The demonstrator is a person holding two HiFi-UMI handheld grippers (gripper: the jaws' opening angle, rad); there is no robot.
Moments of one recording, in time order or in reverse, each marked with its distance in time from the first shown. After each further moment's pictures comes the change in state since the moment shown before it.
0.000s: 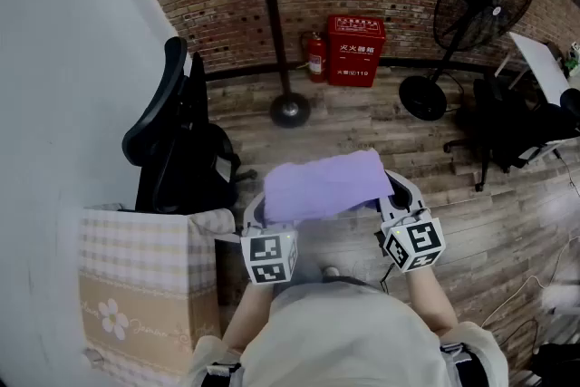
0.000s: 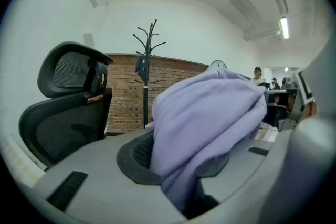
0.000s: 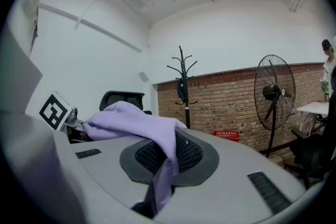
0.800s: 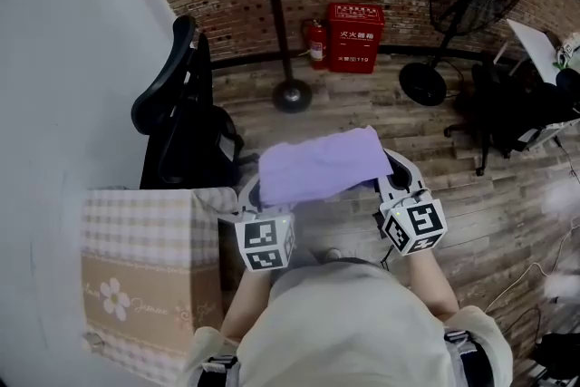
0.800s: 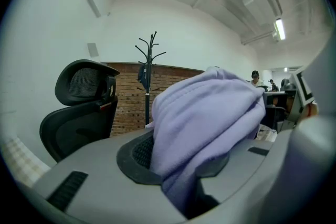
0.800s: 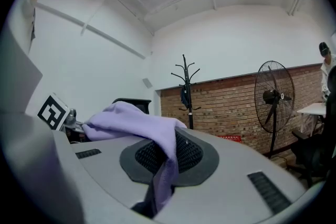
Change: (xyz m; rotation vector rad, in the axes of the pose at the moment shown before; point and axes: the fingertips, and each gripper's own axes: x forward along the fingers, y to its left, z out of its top) left arm -0.062 -0.010 0.005 0.000 -0.065 0.015; right arm -0.047 0.033 0.018 -0.002 -0.055 0.018
